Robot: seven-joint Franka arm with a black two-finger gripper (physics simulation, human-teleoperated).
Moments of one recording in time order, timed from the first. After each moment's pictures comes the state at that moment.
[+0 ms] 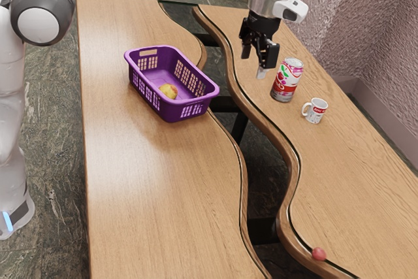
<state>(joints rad) -0.07 0.10 0.03 -1.33 0.01 1.52 -0.15</state>
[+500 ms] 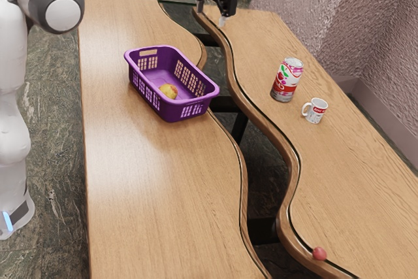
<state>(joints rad) 0.38 0.13 0.03 -1.30 0.01 1.49 -0.15</state>
